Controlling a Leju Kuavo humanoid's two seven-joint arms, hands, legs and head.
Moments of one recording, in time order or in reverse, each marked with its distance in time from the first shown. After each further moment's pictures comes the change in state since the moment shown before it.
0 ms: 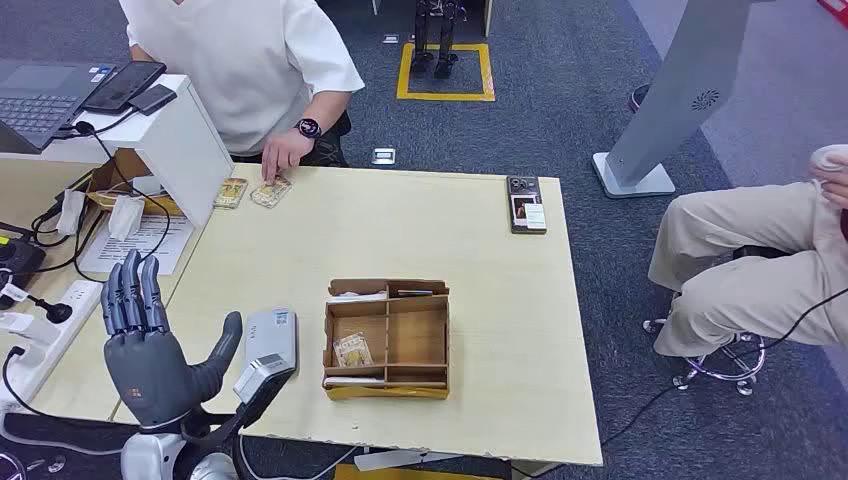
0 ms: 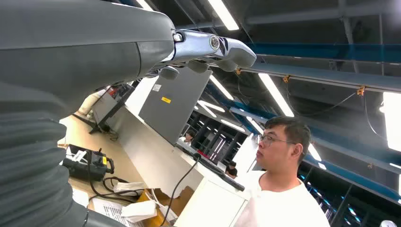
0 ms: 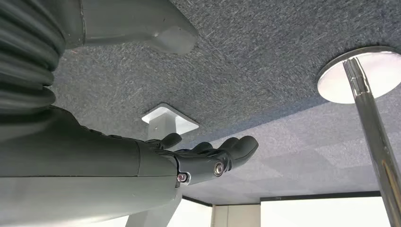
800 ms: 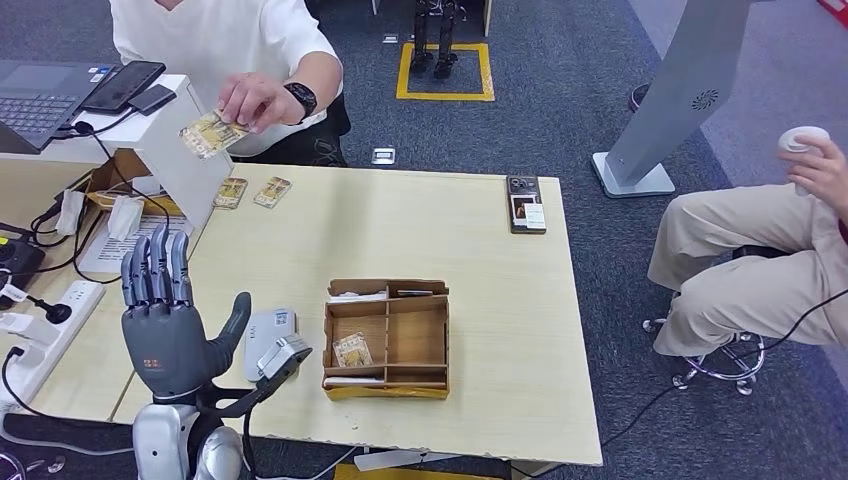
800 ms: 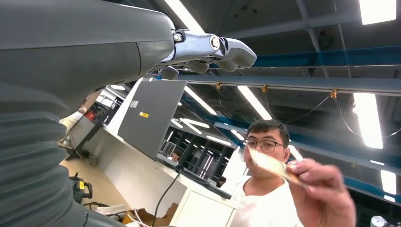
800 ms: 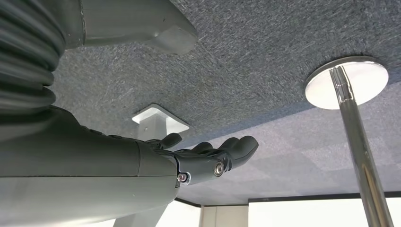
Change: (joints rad) left arm -0.097 0.006 0.019 0.072 -0.136 0.000 0.002; right arm -0.006 0.000 0.000 0.018 0.021 0.000 -0.038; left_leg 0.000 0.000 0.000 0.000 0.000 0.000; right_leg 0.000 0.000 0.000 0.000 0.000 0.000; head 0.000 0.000
